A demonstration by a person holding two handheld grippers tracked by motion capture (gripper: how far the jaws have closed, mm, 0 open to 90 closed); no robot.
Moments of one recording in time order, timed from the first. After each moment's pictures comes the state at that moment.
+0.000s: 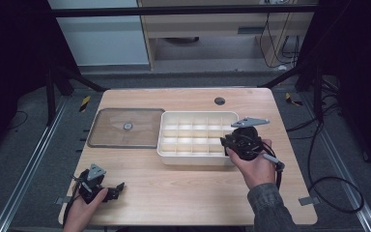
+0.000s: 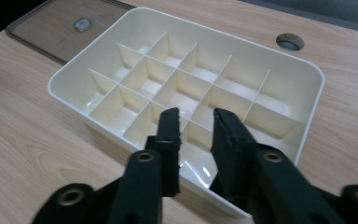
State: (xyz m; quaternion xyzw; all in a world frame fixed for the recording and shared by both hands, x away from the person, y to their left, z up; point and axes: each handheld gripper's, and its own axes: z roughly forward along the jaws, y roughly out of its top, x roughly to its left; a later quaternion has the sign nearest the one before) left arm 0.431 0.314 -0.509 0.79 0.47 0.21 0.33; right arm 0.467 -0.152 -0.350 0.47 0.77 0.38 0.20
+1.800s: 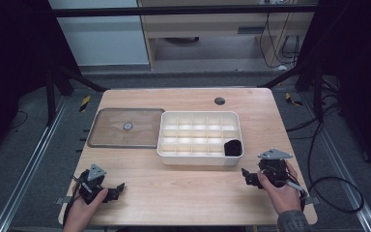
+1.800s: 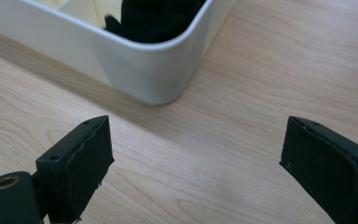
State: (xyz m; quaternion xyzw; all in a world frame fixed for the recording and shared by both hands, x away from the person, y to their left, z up) left arm 0.430 0.314 -0.509 0.80 0.47 0.21 0.33; right arm 0.437 -0.235 -0.453 0.50 0.77 0.32 0.23
